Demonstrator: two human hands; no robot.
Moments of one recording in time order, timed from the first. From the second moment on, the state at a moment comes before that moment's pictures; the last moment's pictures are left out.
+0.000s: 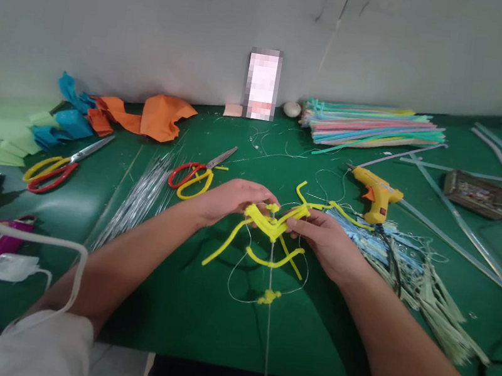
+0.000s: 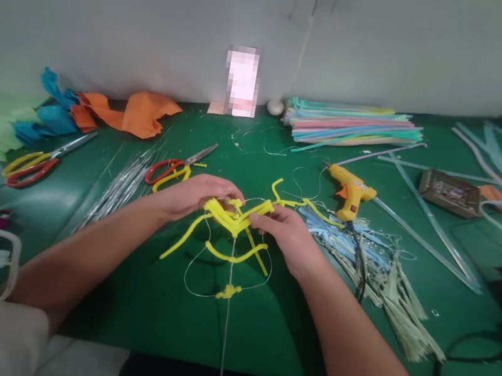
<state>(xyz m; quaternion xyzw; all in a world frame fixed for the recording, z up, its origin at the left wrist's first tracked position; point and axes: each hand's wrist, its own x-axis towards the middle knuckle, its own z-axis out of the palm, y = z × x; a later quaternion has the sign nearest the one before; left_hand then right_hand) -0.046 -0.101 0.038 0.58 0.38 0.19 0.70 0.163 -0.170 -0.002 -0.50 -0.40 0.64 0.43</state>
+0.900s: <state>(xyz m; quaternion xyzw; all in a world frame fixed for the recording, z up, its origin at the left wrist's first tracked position) -0.052 -0.106 0.010 0.76 0.18 0.50 0.37 0.155 -0.171 0.001 -0.46 -0.29 0.66 0.52</state>
